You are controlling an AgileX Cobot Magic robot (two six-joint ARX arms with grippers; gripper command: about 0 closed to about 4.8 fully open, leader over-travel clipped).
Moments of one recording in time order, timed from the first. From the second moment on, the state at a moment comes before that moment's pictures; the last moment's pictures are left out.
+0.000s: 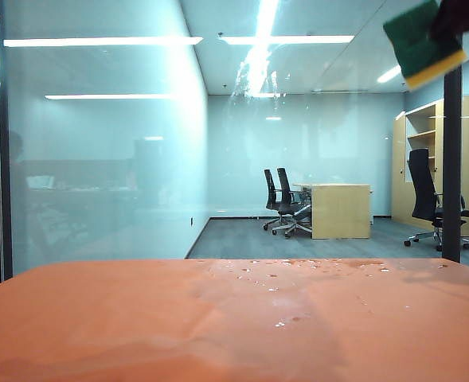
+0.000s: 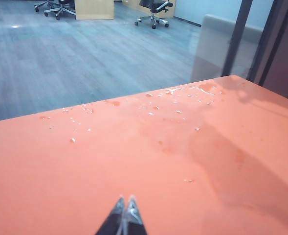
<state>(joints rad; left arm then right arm) 0.01 0.00 0.01 -0.12 0.54 0.03 0.06 1.22 0.99 0.08 -0.13 0.04</state>
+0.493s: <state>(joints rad) 0.01 0.00 0.01 -0.12 0.54 0.03 0.10 1.19 0.58 0.40 -0.21 0.30</state>
